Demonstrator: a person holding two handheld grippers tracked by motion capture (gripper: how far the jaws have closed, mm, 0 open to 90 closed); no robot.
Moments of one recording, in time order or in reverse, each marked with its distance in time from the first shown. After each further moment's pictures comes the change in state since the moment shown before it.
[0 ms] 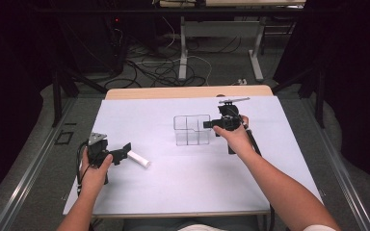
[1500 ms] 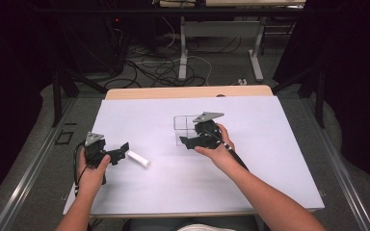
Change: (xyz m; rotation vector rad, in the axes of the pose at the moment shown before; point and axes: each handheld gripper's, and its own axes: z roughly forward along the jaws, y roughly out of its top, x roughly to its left) left arm 0.004 0.001 -0.008 -0.033 0.006 -0.012; right arm 0.066 -0.038 0.019 -0.109 0.065 -0.451
